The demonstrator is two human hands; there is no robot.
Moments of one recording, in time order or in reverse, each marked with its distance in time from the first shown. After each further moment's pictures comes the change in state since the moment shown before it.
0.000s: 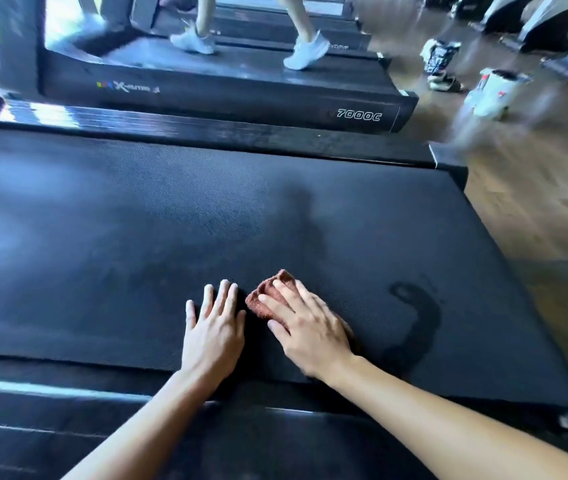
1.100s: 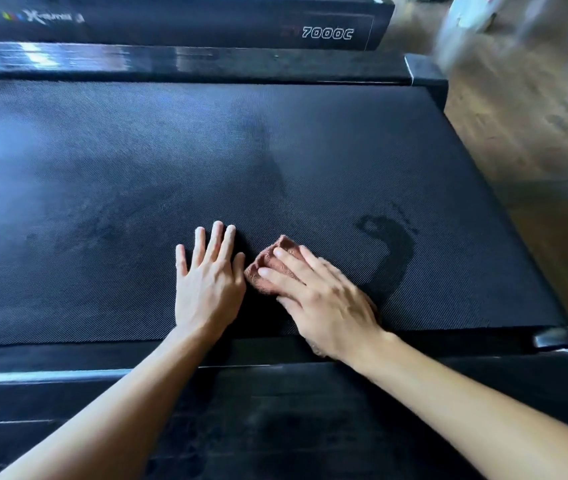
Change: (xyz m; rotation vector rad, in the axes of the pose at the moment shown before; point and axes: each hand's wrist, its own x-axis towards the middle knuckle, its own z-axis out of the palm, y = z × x) left_hand 0.010 0.060 0.039 0.024 0.145 0.091; right_hand -0.070 0.061 -0.006 0.023 0.111 -0.059
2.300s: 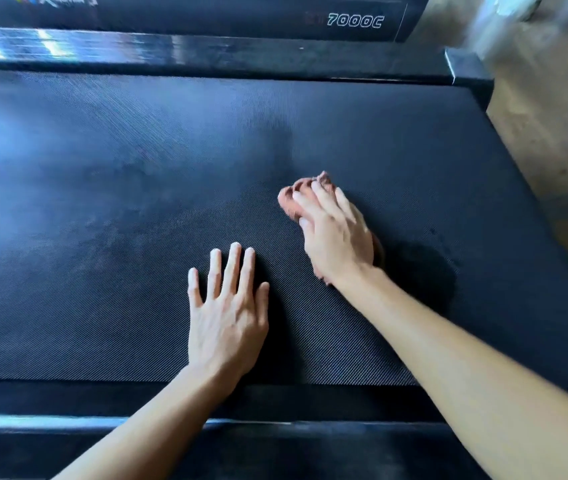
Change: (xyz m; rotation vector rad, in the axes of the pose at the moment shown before) left_hand -0.001 0.003 -0.005 0.083 -0.001 0.012; right_hand 0.138 0.038 0.021 0.010 -0.025 0.340
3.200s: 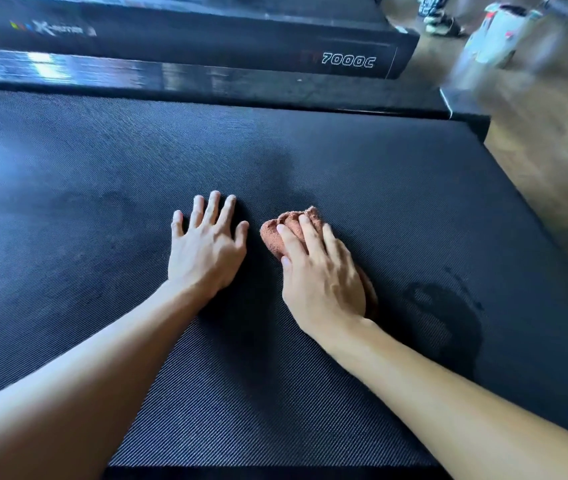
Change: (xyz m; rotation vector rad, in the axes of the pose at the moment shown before) left_hand 0.162 -0.033 0.025 -0.017 0.021 -0.005; right_hand 0.002 -0.017 0.036 -0.197 0.191 -0.039
